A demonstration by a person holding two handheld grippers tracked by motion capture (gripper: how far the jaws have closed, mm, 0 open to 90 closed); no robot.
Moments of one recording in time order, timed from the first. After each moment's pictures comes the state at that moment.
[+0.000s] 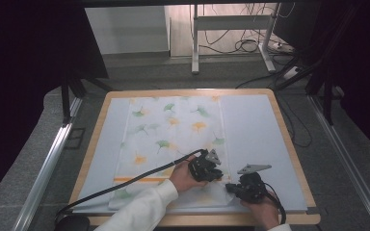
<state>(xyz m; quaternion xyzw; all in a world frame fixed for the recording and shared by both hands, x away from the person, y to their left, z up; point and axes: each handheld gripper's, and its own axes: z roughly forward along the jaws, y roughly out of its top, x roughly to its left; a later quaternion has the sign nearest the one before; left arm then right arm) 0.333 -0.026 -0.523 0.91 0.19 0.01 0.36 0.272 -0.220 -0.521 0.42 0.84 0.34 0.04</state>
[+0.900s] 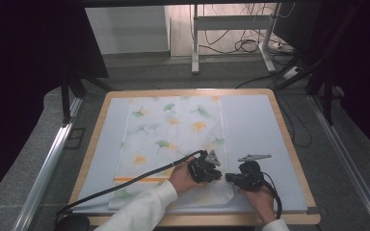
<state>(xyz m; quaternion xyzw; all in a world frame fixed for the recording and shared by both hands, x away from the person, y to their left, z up) 0.330 -0.024 -0.524 0.92 0.18 0.03 0.35 0.304 -0.220 -0.520 0.47 0.81 0.35 0.03</state>
